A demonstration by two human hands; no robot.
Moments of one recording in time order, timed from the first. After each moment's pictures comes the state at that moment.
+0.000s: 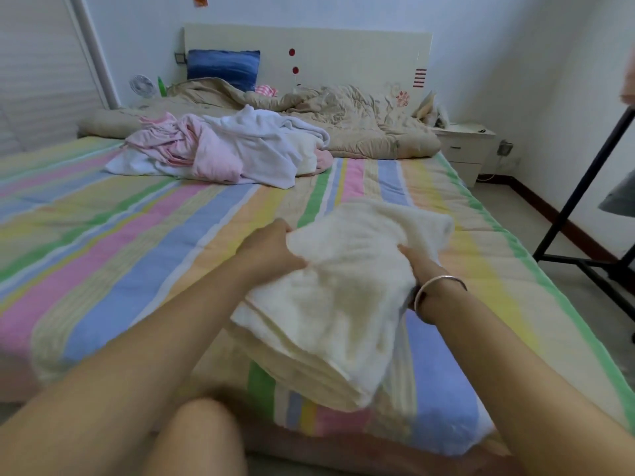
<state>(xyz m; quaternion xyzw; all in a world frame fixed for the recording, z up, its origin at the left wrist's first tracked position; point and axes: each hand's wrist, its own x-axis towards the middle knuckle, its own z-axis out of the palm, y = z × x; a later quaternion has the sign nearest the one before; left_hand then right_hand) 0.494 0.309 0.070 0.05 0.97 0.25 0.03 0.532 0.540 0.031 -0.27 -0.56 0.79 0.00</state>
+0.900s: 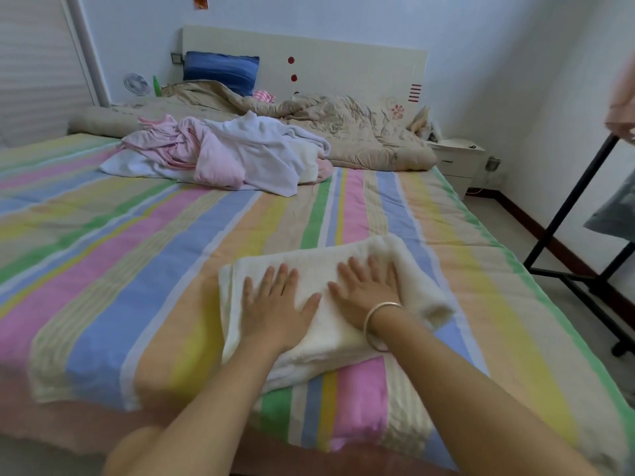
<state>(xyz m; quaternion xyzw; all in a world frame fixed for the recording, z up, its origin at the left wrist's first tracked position) 0.495 0.299 -0.037 0.07 0.99 0.12 -0.02 0.496 0.464 -0.001 0.00 -1.00 0.04 -0.01</state>
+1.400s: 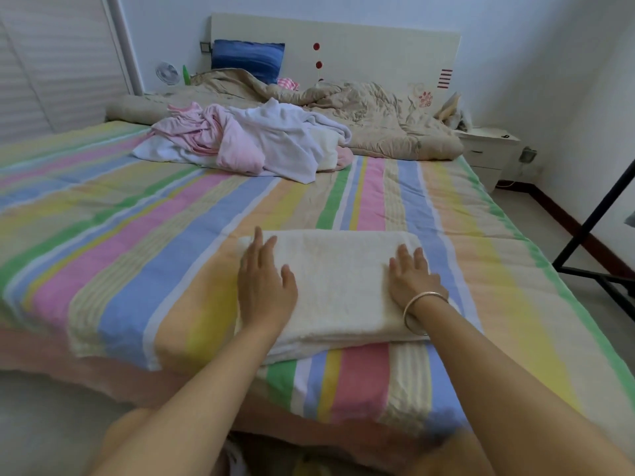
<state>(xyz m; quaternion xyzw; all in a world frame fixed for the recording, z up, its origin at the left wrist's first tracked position) 0.521 0.285 -0.027 -0.02 0.91 0.33 -0.25 0.492 0.528 -0.016 -0.18 -0.96 0.22 -0.02</state>
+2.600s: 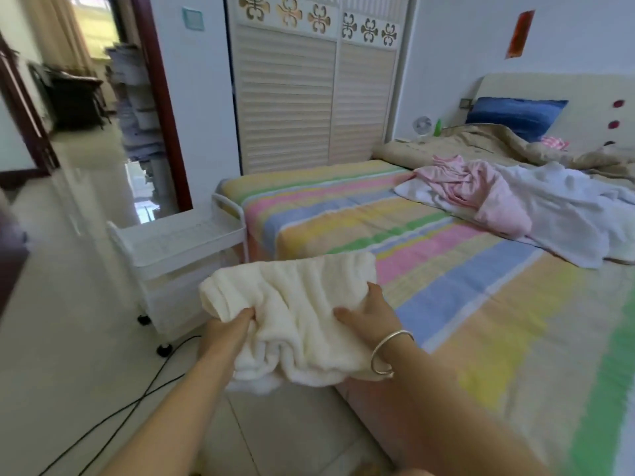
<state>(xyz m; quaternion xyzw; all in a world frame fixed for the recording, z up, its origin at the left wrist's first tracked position) 0.747 -0.083 -0.025 -0.50 0.57 0.61 -0.23 0.584 0.091 0.012 0.24 -0.86 0.42 -0.18</state>
